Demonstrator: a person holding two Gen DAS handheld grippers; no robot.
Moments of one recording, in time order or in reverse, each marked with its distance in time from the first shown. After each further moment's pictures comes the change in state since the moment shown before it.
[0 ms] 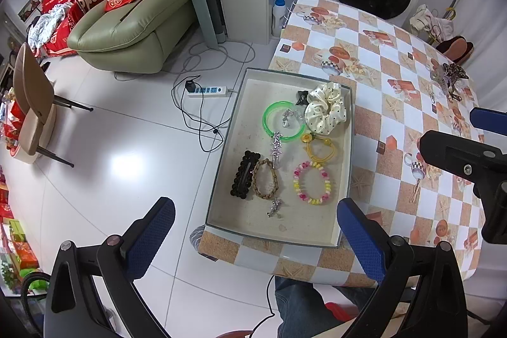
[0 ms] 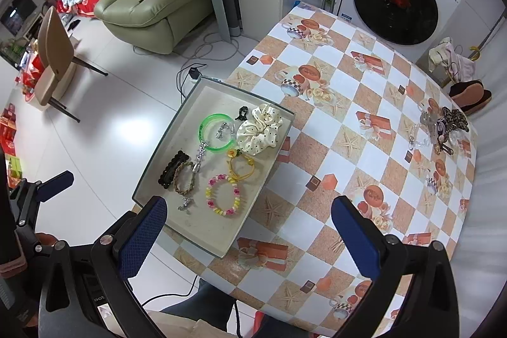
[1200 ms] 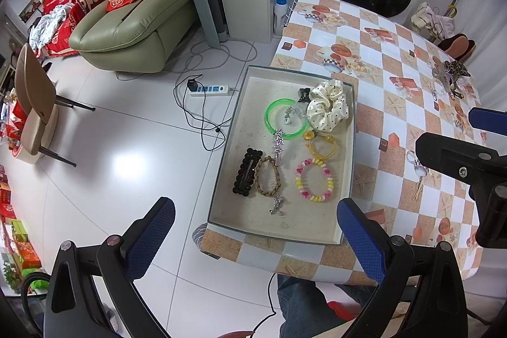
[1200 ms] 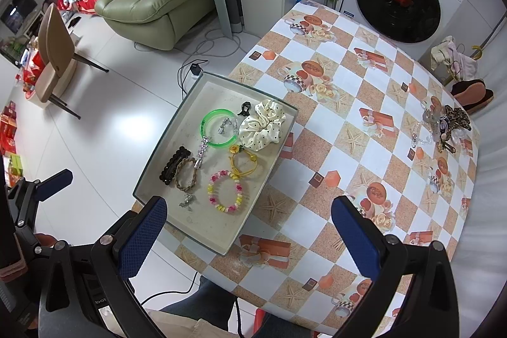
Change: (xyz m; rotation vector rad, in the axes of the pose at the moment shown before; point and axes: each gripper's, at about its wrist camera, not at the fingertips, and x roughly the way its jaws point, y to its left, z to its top) left arm 0.000 0.002 -0.004 0.002 0.003 0.006; right arm 0.001 0.003 -0.001 0.001 0.003 -0.001
